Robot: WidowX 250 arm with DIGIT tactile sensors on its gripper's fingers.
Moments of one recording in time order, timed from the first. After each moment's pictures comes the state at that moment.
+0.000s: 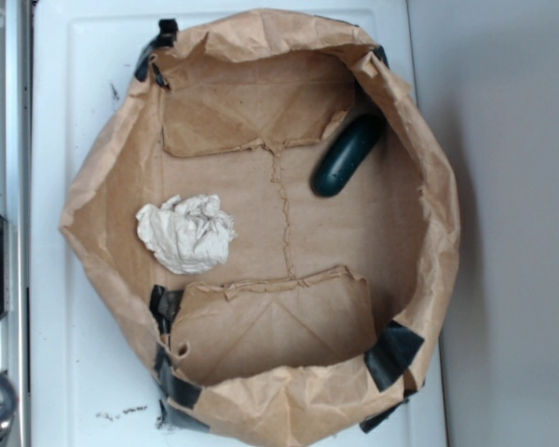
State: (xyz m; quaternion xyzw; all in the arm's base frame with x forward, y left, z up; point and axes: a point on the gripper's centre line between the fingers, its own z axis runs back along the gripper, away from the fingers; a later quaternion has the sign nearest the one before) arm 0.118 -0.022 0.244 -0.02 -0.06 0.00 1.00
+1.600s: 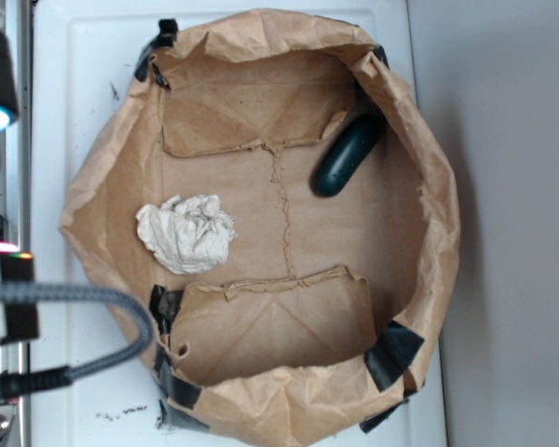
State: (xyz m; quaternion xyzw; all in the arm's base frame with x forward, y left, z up) arm 0.161 -0.007 0.250 0.01 -0.11 0.01 0.99
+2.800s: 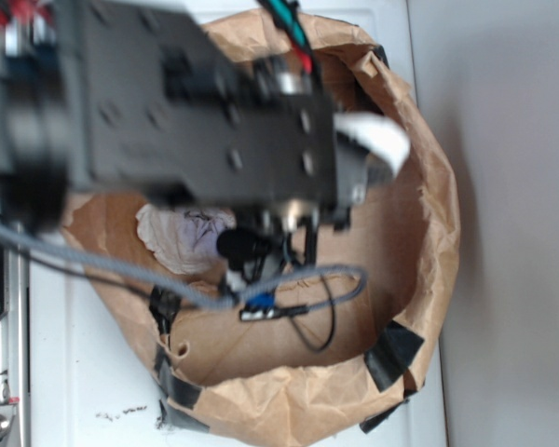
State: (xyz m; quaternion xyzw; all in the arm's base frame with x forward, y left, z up) arm 0.252 -0.002 0.085 0.04 0.02 -0.04 1.00
